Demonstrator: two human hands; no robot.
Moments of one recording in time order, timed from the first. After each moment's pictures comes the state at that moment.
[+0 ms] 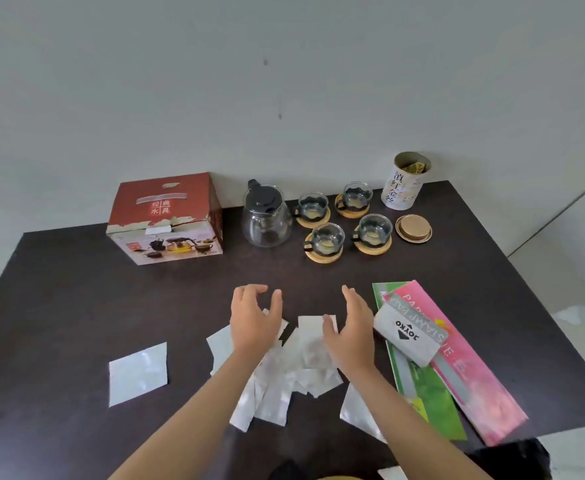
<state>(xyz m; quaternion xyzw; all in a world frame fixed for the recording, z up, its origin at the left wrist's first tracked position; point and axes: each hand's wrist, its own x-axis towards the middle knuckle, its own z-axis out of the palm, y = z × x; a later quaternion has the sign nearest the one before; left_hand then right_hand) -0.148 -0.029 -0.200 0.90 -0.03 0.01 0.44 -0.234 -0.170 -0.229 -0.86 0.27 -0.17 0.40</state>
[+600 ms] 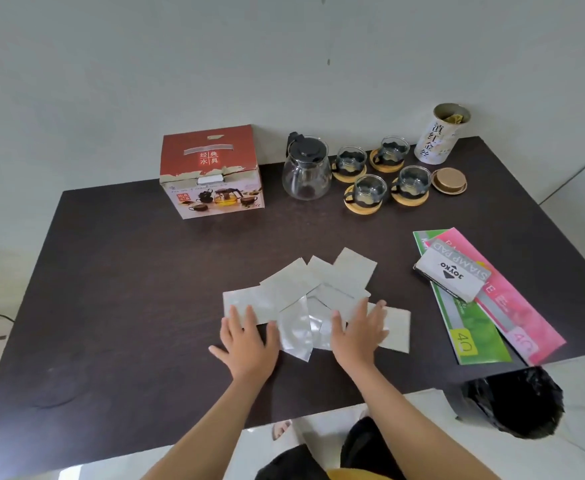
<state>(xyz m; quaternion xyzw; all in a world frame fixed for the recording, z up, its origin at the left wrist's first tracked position) -0.228 0.138 -0.275 0.96 0.03 -0.15 0.23 -0.280 -0.028 -0.286 -0.84 0.42 0.00 0.34</state>
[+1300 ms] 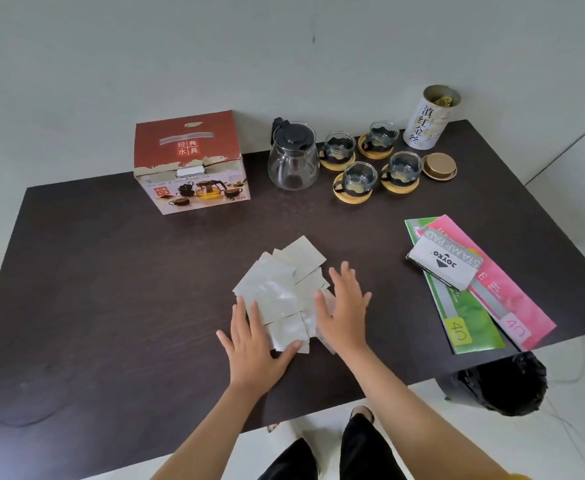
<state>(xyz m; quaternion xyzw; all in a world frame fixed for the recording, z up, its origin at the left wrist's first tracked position) -0.236 0.140 -0.288 0.96 -0.16 -0.13 0.20 -0.260 -0.033 -0.274 -0.88 0.29 -0.10 0.35</state>
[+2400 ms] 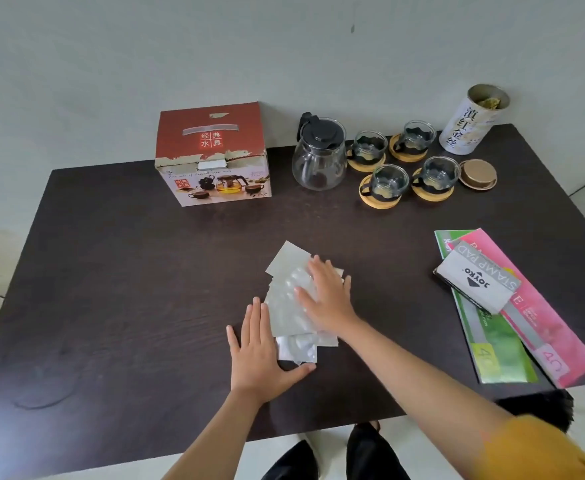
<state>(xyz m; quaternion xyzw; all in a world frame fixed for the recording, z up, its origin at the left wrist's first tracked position) -0.228 0.147 -0.287 0.96 -0.19 -0.14 0.12 -0.194 -0.032 -0.282 -0.92 0.15 0.07 0.35</state>
